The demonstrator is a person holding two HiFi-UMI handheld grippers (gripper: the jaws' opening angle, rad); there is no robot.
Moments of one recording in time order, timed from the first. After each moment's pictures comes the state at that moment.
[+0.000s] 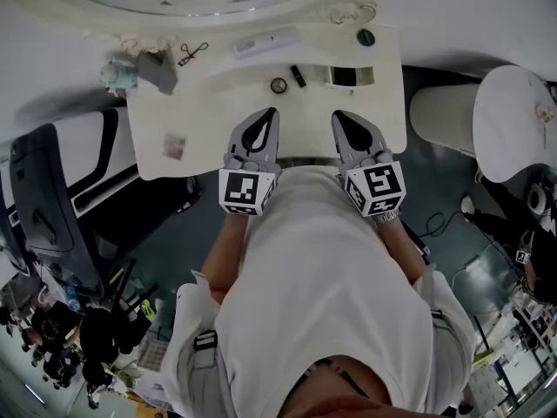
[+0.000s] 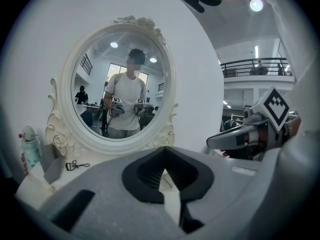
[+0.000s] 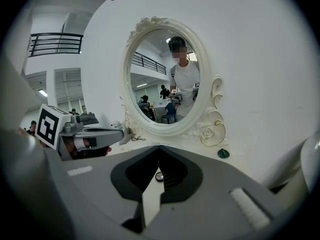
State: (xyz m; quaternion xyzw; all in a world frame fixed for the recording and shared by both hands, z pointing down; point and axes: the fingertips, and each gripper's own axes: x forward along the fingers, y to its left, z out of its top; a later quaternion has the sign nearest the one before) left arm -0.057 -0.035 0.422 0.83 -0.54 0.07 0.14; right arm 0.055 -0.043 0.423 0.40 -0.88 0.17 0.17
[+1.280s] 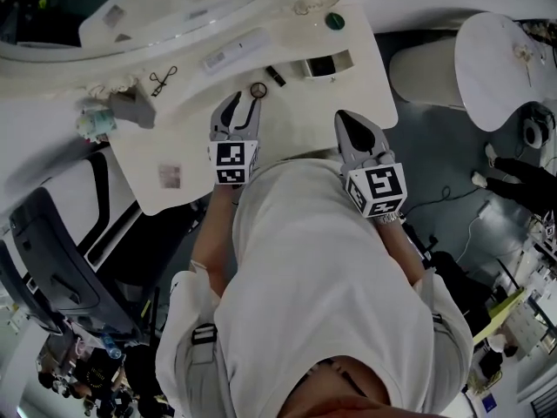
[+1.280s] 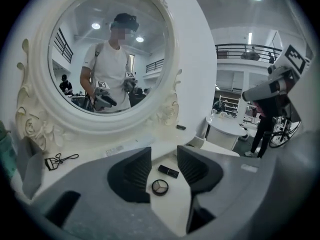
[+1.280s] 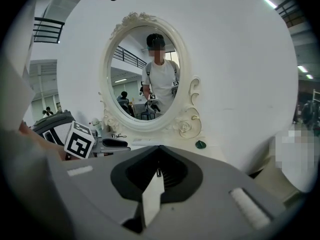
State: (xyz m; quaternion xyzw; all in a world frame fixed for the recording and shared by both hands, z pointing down) left arm -0.084 -0.100 0.534 0.85 -0.46 0.18 0.16; right arm 0.078 -0.042 0.427 0.52 -0.81 0.18 0.19
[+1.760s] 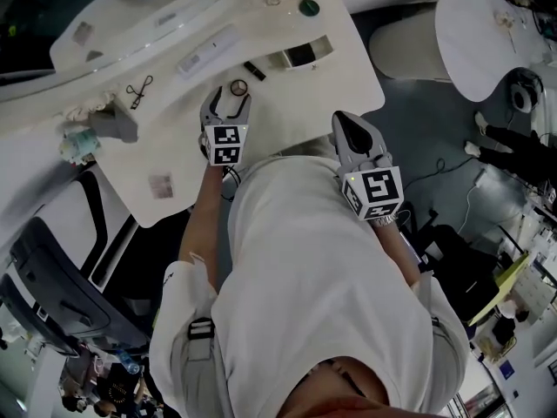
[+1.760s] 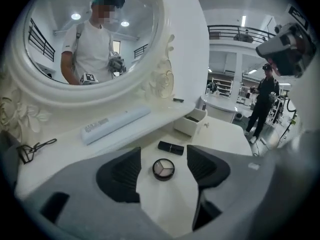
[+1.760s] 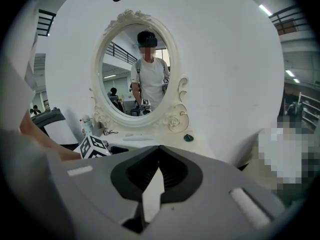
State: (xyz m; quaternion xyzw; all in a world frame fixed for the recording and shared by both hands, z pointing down) left arm -0.070 -0.112 0.631 0.85 -0.41 0.28 0.16; right arm 0.099 -0.022 0.431 0.57 -0.77 0.19 0.21
